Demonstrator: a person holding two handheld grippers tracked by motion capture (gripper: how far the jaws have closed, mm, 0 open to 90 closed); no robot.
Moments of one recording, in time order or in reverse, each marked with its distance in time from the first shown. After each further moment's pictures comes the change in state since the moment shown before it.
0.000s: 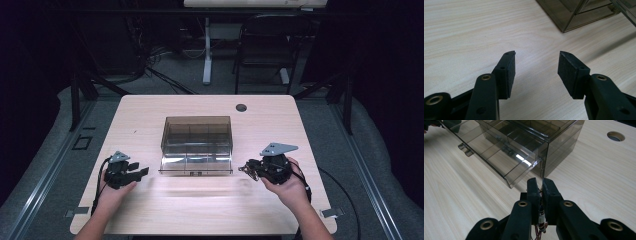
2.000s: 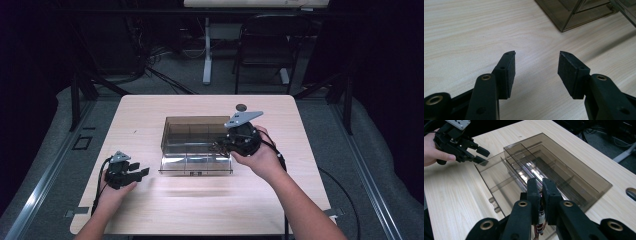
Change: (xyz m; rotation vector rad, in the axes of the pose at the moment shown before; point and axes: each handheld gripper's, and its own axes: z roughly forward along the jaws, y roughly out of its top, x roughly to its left) left arm -0.001 0.000 0.001 0.002 -0.006 0.008; right arm 0.038 0.111 0.020 -0.031 0.104 -0.159
